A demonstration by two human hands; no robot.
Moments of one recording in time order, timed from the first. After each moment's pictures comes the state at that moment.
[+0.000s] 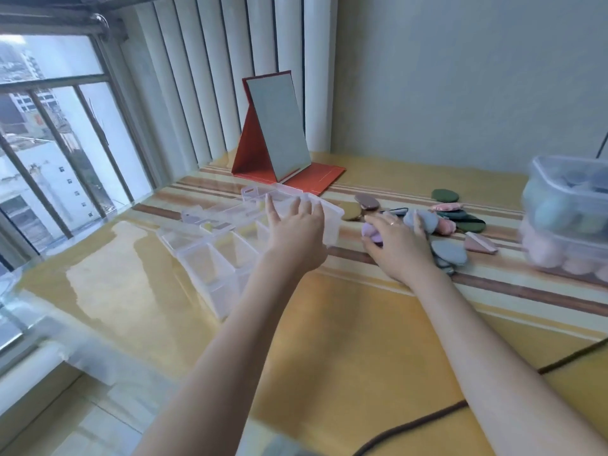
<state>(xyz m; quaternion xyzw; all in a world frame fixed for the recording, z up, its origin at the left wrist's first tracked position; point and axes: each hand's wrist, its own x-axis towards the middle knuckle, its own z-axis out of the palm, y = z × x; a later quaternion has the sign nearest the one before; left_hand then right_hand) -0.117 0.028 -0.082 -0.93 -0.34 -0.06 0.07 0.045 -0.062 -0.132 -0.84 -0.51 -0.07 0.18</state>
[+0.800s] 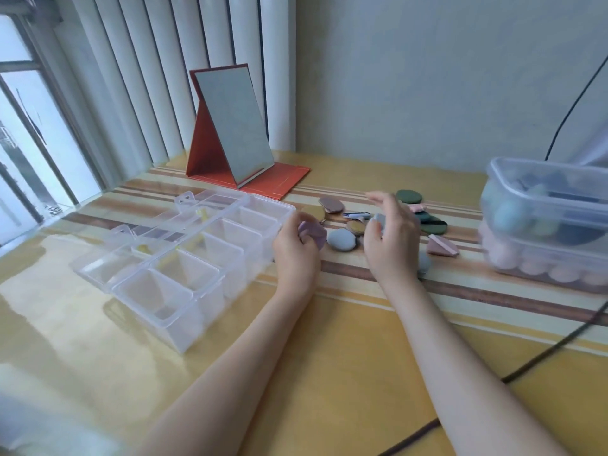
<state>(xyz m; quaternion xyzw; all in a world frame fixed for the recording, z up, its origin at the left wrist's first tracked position) -0.056 -0.007 -0.120 -0.67 -0.33 -0.46 -0.49 0.050 -0.080 -0.119 -0.76 -0.39 -0.21 0.48</state>
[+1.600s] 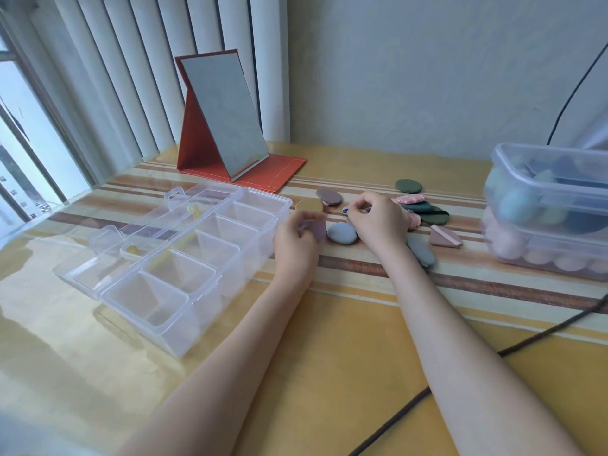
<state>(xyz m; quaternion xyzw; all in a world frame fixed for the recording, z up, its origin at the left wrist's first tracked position) -0.050 0.009 -0.129 -0.68 -0.34 -0.40 -0.52 0.080 -0.041 -0.123 -0.87 -0.29 -0.04 0.40</state>
